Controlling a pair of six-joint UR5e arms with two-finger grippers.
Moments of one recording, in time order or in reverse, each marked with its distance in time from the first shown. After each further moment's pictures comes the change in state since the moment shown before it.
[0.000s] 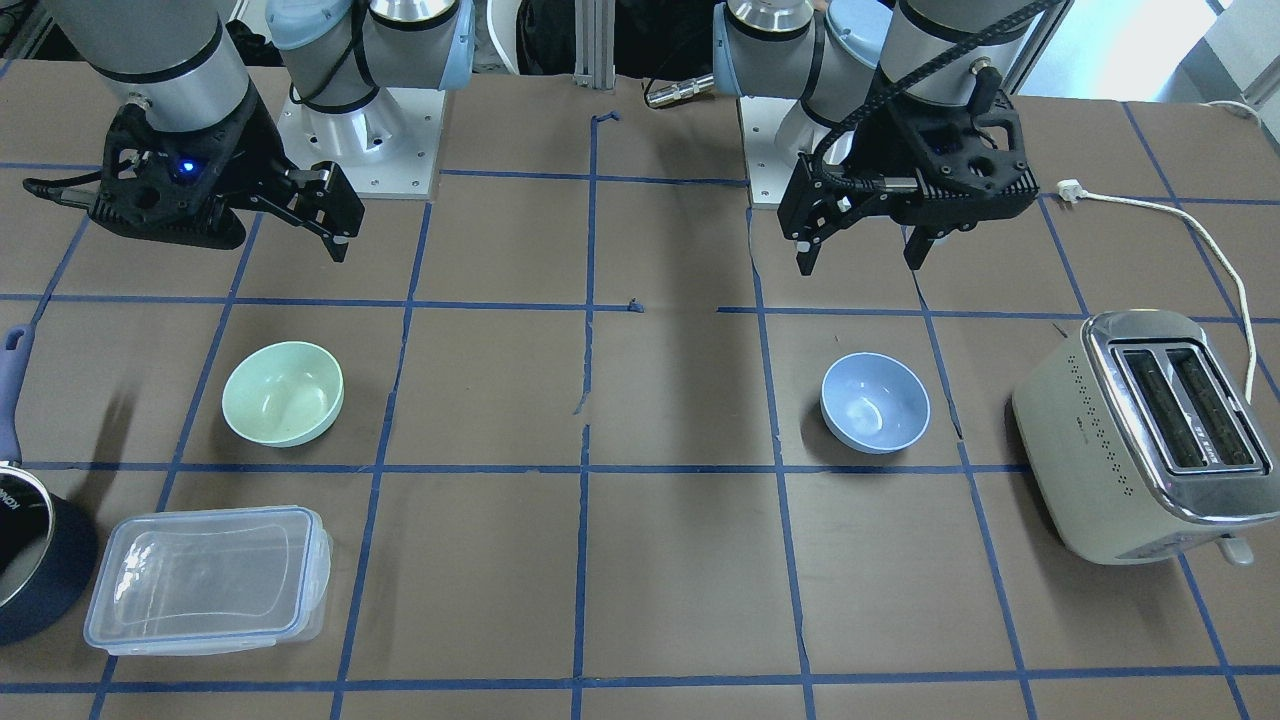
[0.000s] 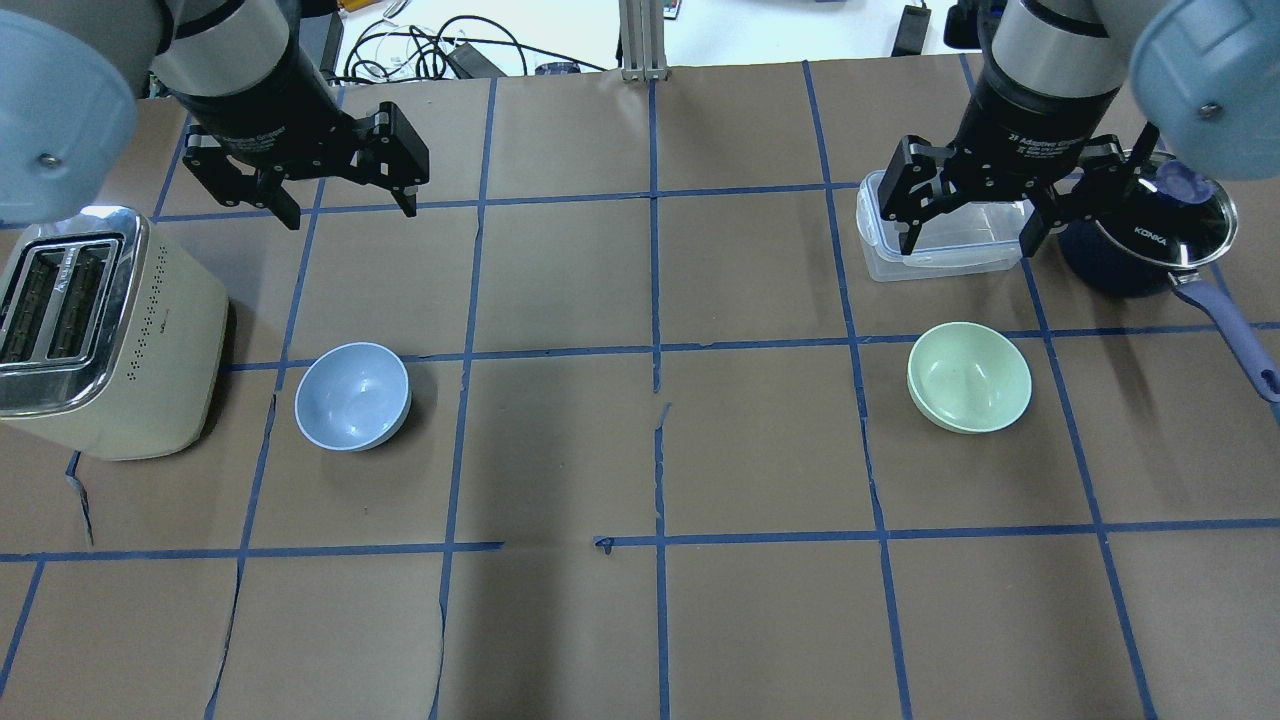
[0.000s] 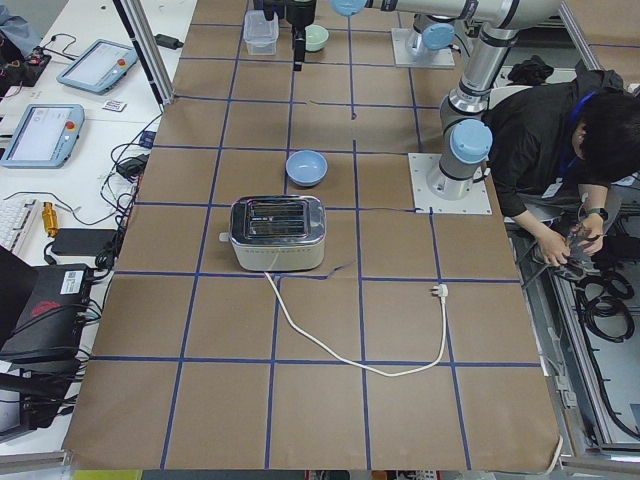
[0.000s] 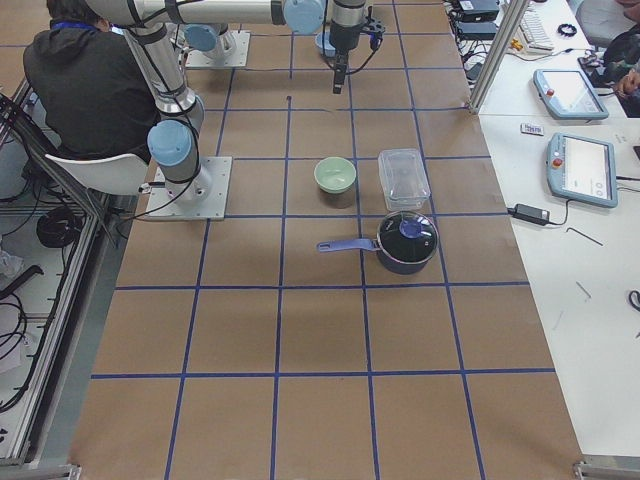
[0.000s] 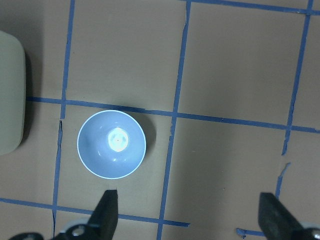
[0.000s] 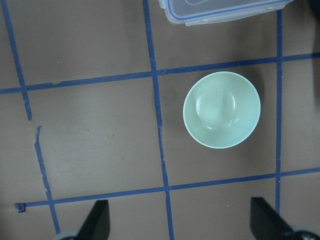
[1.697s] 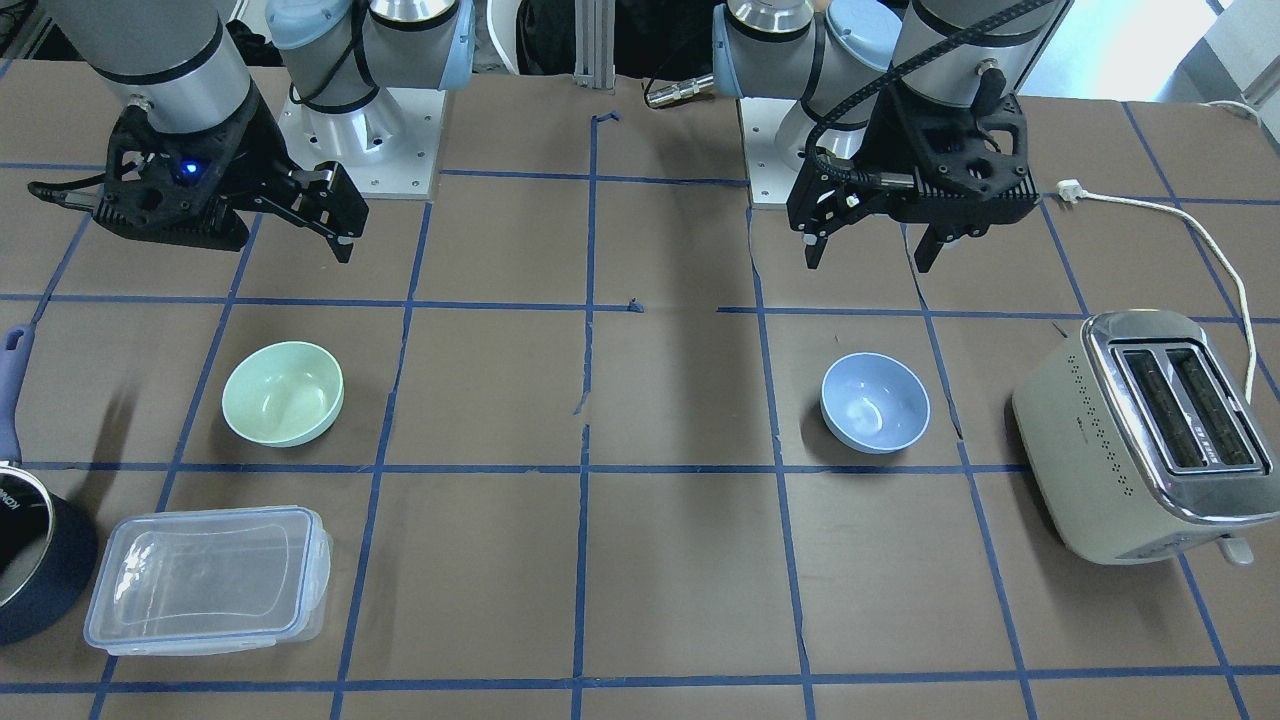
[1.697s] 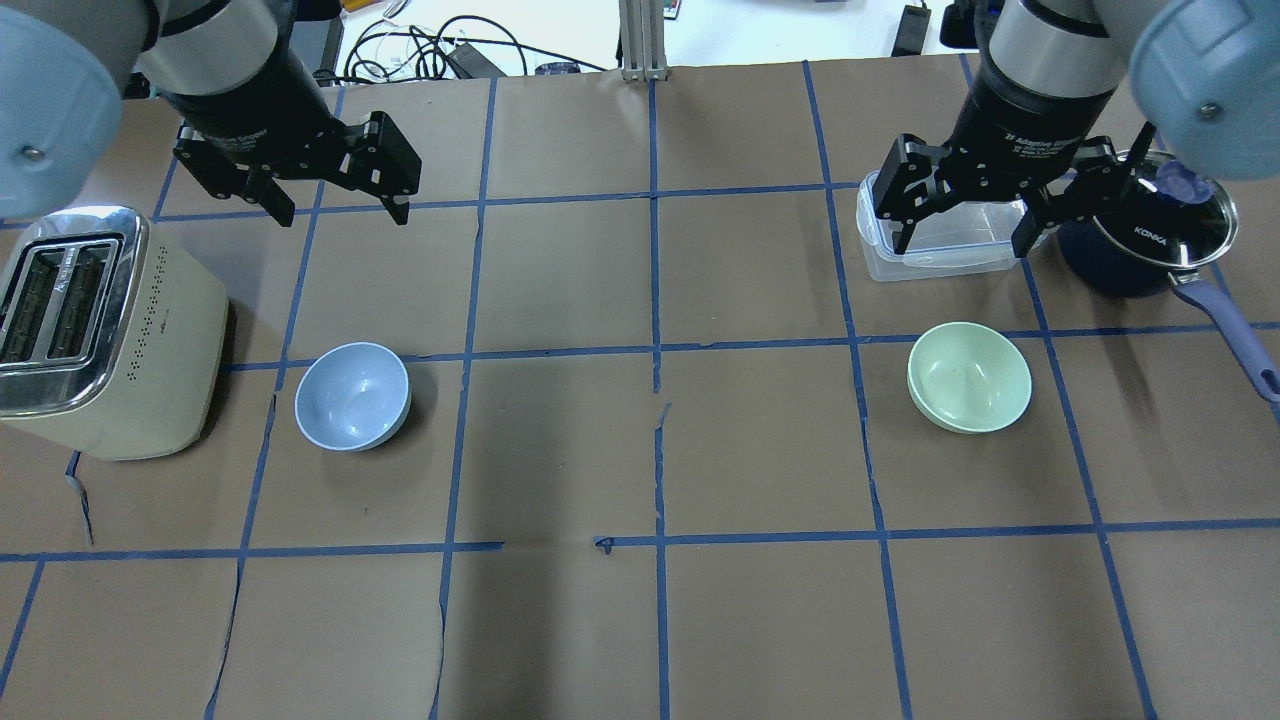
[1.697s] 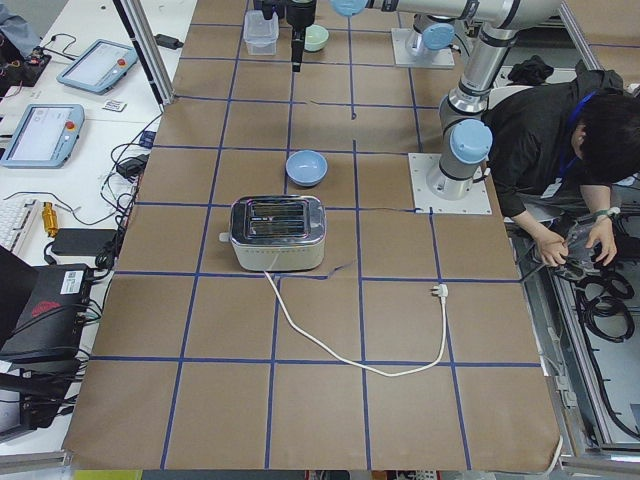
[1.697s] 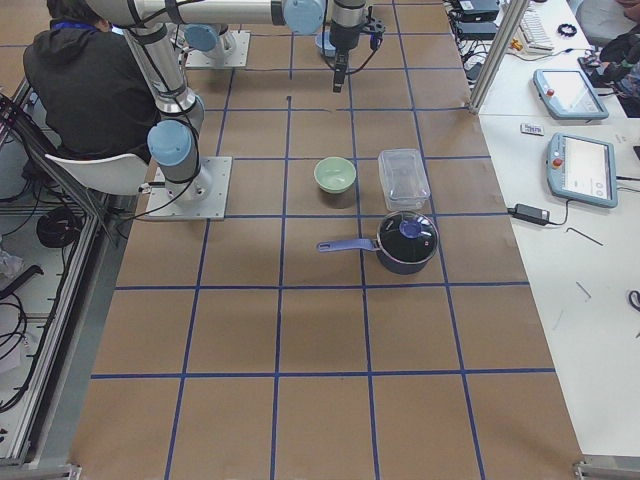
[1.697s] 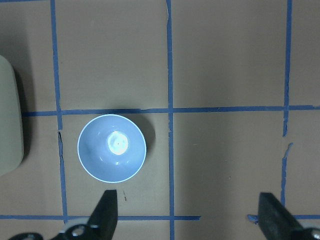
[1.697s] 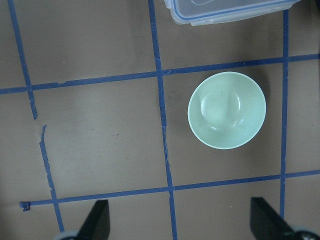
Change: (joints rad) left arm 0.024 0.003 0.001 -0.017 -0.003 0.114; right arm -0.001 0.001 0.001 -0.002 0.009 -0.007
